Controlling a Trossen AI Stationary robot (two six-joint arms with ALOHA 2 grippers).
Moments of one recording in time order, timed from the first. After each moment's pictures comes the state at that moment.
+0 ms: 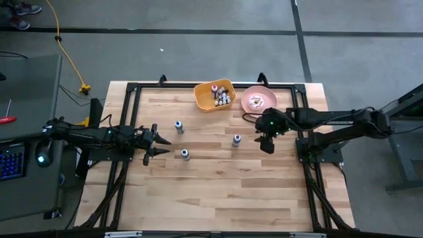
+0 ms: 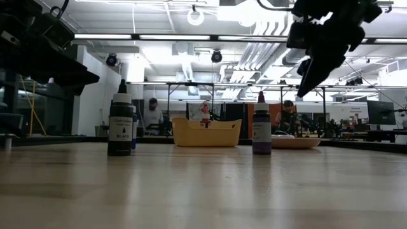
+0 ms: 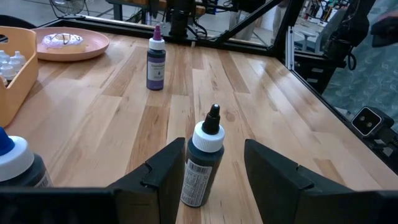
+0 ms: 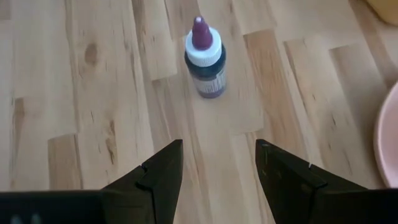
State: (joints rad) left arm -0.12 0.22 0.02 0.00 -0.01 -0.16; right arm -0.16 1.09 0.75 -0.62 -0.08 0.13
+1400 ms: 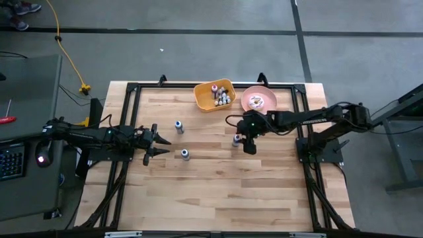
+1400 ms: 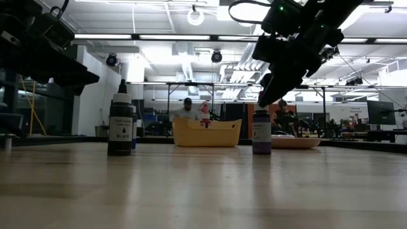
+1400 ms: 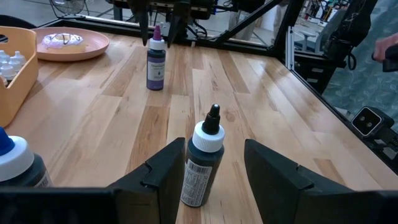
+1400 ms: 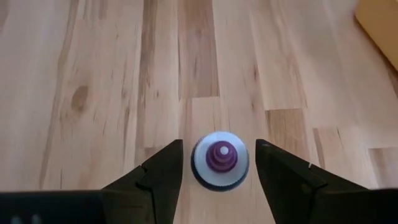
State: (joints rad) left arm -0.12 0.22 0.02 0.00 -0.01 -0.16; right arm -0.16 1.41 0.77 -0.22 -0.12 -0.03
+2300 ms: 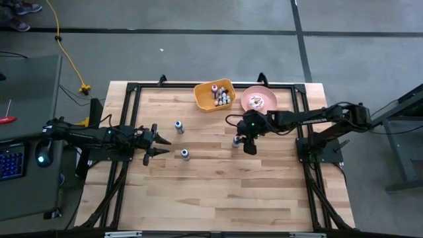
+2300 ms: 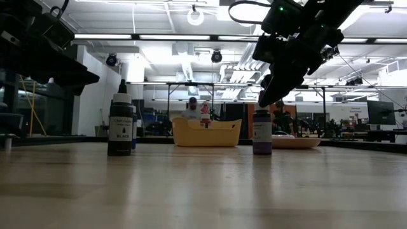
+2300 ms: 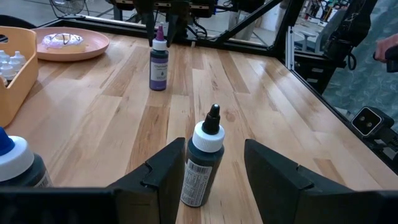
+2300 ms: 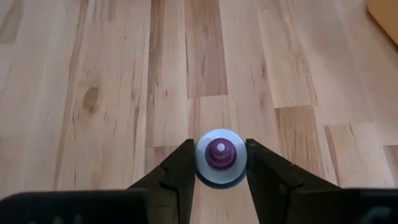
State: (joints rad) left arm -0.12 0.22 0.02 0.00 -0.01 -0.16; right arm -0.16 1.41 0.77 -0.22 -0.16 0.00
